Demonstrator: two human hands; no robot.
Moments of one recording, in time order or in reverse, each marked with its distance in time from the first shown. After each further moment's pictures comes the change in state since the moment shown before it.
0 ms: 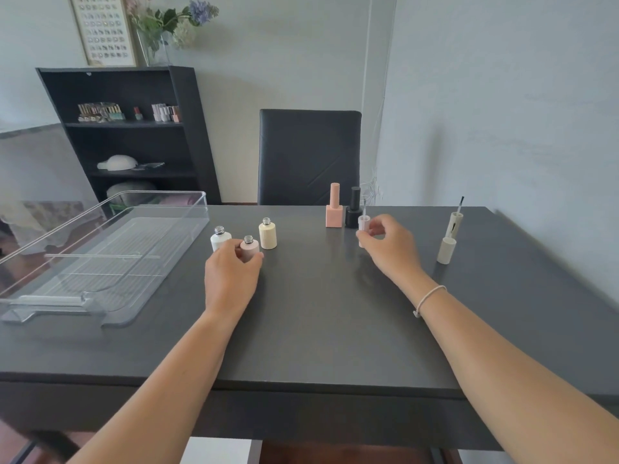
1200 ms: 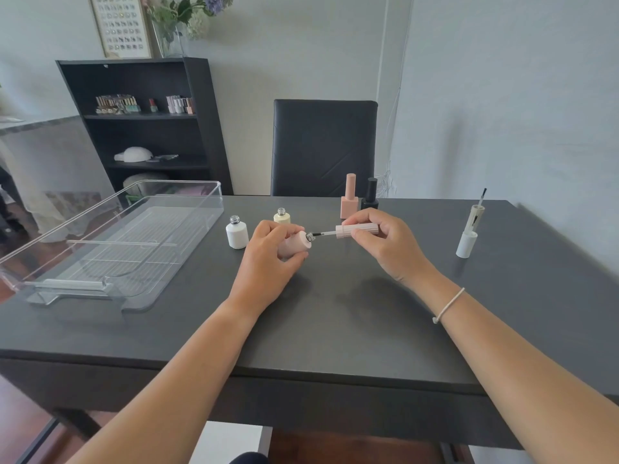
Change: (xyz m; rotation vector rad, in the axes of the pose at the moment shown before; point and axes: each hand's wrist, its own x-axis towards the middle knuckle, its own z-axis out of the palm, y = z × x) left_hand -0.011 0.013 0.005 -0.046 -0.209 0.450; right_hand -0.033 -0.037 -0.006 0.303 -0.262 -0.251
